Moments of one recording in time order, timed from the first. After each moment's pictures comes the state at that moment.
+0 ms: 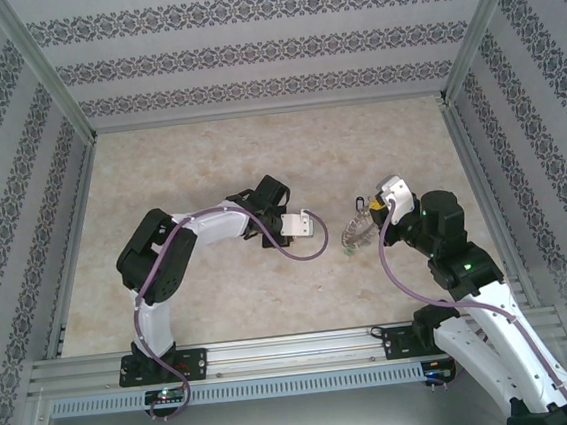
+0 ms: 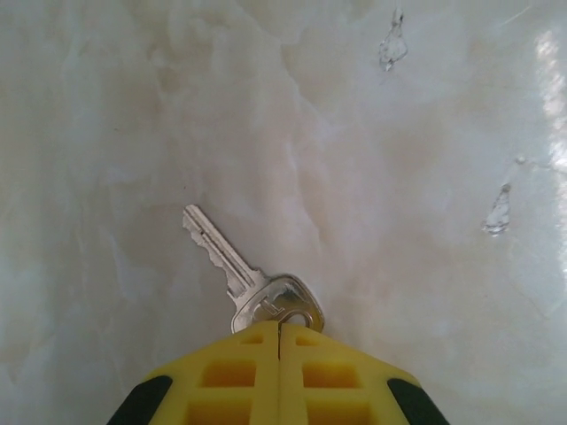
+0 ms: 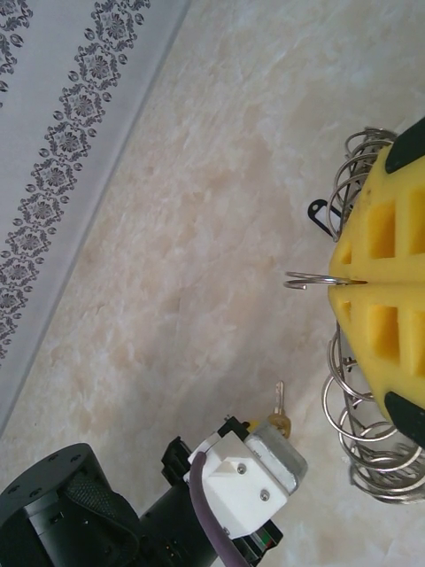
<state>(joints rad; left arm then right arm) -0.66 1.95 1.22 -0.37 0.28 0.95 0.29 0.60 0.65 -0.47 -0.19 -0.21</state>
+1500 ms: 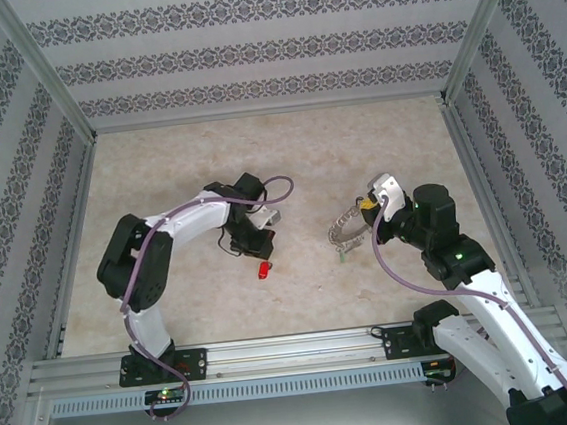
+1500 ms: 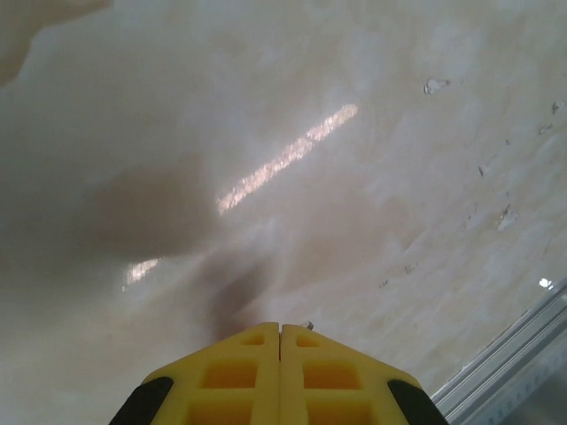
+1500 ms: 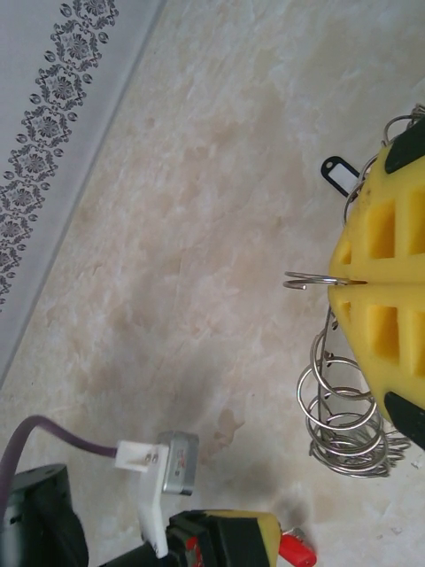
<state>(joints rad) -0.56 1.86 1.26 -0.89 0.45 -0.12 0.29 0.68 0.64 -0.42 -0.28 -0.20</state>
